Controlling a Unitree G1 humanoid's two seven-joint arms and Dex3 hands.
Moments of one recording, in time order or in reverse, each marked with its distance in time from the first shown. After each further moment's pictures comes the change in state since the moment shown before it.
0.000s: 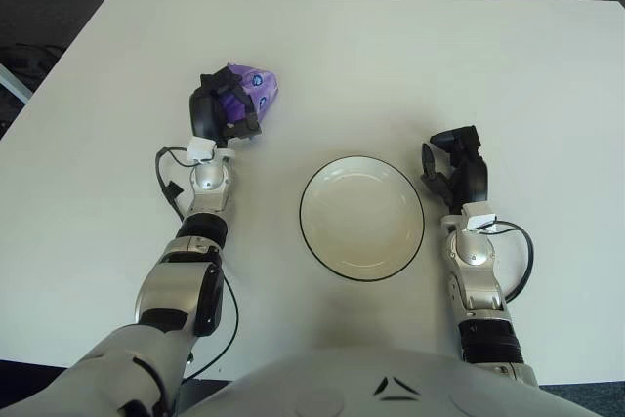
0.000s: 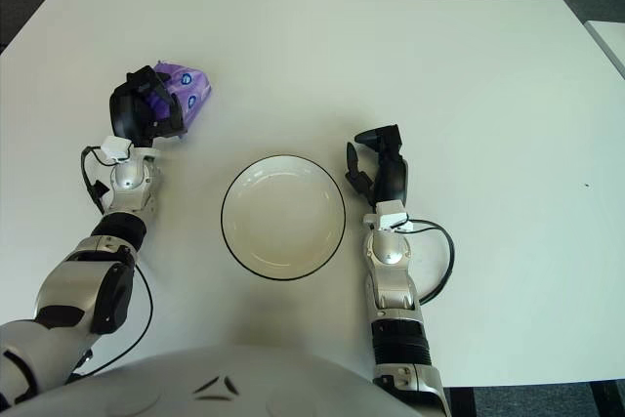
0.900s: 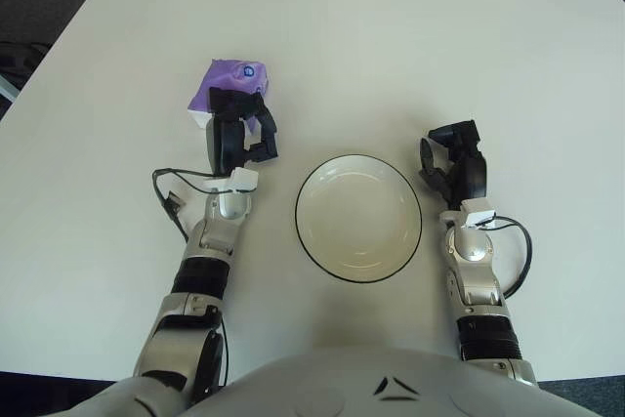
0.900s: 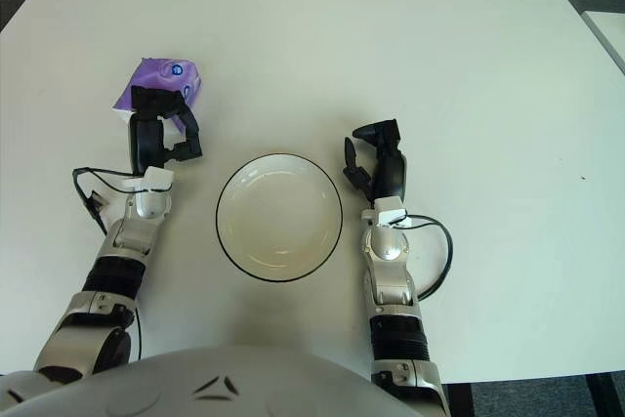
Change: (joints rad) left arm 0.342 -0.023 -0.080 -0.625 0.667 0.293 0.462; right arm -0.016 0.002 0.006 -0.003 0.001 -0.001 -0.002
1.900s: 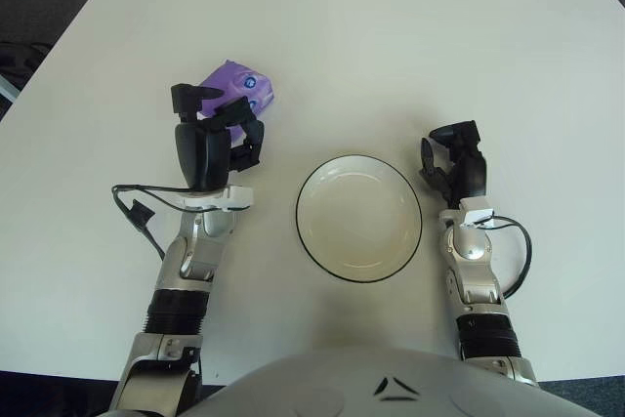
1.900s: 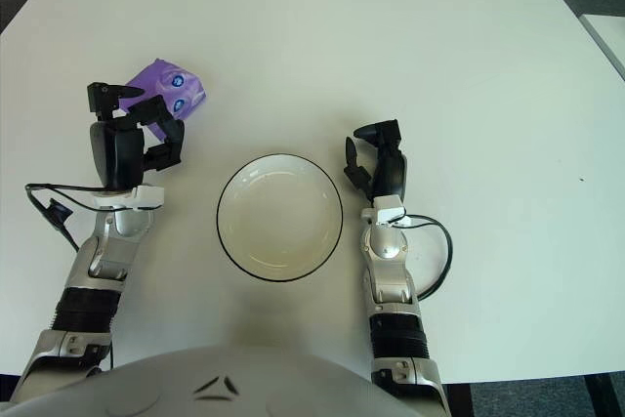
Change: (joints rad) left arm 0.108 0.072 -0.025 -0.330 0.150 0.180 0.031; right arm -0.013 0.001 0.003 0.009 -0.008 0.022 -0.015
